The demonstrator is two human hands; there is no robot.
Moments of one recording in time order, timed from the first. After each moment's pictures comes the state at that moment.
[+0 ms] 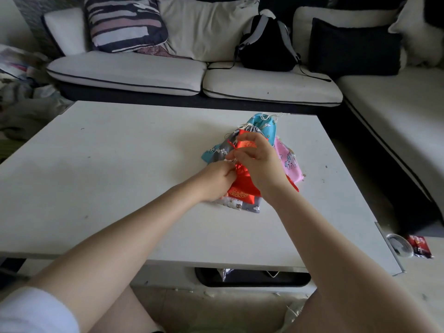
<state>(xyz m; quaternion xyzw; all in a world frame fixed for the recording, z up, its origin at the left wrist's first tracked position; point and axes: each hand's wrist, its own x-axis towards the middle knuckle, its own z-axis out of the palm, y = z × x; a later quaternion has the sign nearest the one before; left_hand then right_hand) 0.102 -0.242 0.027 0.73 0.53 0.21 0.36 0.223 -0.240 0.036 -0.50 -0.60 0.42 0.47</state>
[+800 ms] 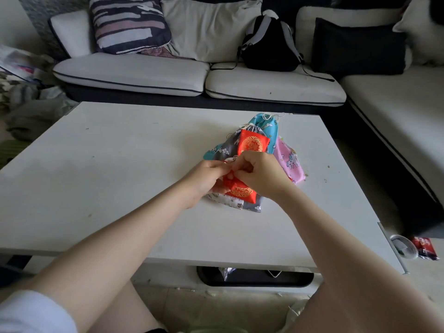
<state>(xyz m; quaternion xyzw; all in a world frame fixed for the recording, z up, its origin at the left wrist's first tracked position) 0.090 -0.247 0.021 0.52 0.52 0.35 0.58 0.237 -0.243 0.032 -0.52 -0.78 0.21 0.28</state>
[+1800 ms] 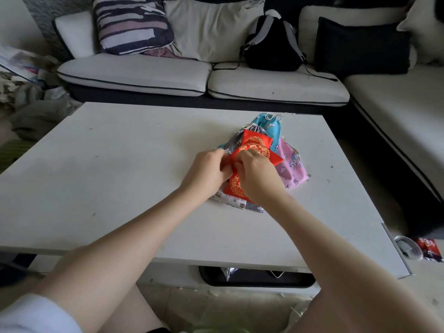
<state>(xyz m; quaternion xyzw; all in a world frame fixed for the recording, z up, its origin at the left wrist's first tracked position) 0.091 -0.248 0.032 0.72 0.59 0.32 0.17 0.218 -0.243 0.023 -0.51 -0.81 0.06 0.29</state>
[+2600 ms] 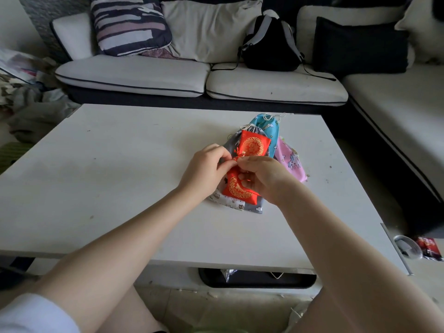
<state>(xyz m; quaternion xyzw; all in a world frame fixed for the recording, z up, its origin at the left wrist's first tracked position) 0.086 -0.238 0.020 0.75 0.52 0.39 0.11 0.232 -0.239 0.039 -0.50 -0.38 0.67 0.39</state>
